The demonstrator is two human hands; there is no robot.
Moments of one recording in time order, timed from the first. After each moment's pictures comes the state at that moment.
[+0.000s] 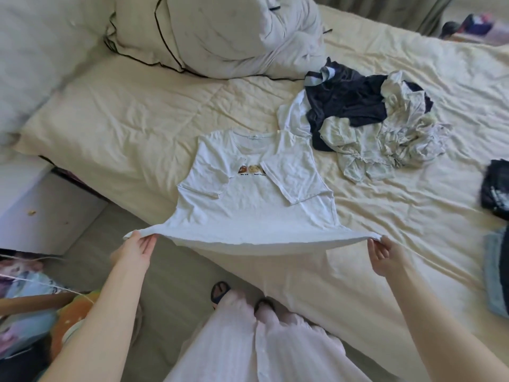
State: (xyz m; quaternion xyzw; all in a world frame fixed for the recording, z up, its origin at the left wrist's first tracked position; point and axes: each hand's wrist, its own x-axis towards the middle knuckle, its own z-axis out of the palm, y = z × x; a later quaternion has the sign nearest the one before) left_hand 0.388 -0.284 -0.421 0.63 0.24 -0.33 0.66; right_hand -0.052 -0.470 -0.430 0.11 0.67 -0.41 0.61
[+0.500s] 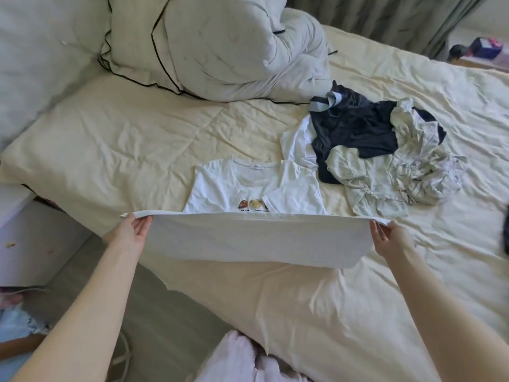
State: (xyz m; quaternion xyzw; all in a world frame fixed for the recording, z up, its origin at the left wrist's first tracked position) left_hand 0.468 -0.430 -0.420 0.60 0.23 -0.33 0.70; right_hand 0.028 -0.620 -0.418 0.06 0.66 -0.50 0.56
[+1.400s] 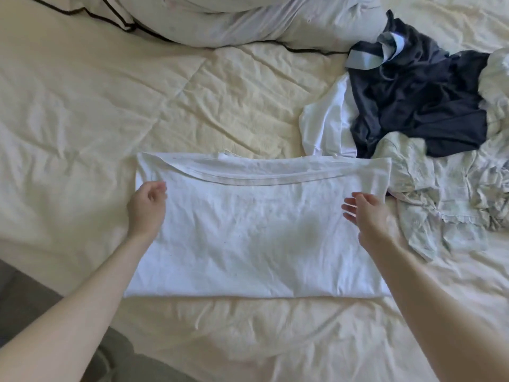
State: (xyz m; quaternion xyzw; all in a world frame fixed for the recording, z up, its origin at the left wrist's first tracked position) left_hand 0.529 -0.625 -0.614 0.85 -0.20 -0.28 0.39; right_hand 0.179 -0.780 -0.601 -0.27 0.76 -0.28 0.52
